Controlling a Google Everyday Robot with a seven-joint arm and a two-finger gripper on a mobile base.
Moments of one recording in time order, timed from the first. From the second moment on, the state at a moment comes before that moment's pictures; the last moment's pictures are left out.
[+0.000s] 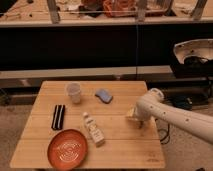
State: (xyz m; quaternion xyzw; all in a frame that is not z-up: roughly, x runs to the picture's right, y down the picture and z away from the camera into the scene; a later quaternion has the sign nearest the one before) arm 0.199 0.199 0.858 -0.21 -0.16 -0.56 0.79
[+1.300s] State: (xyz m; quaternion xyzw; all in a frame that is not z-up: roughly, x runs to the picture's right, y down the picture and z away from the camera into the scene) arm 0.185 0.210 0.841 -0.23 -0.19 -0.60 0.74
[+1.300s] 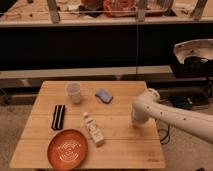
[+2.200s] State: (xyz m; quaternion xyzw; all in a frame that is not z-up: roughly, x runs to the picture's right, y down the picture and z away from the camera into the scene) arm 0.133 0.208 0.844 -0.24 -0.20 -0.66 0.69
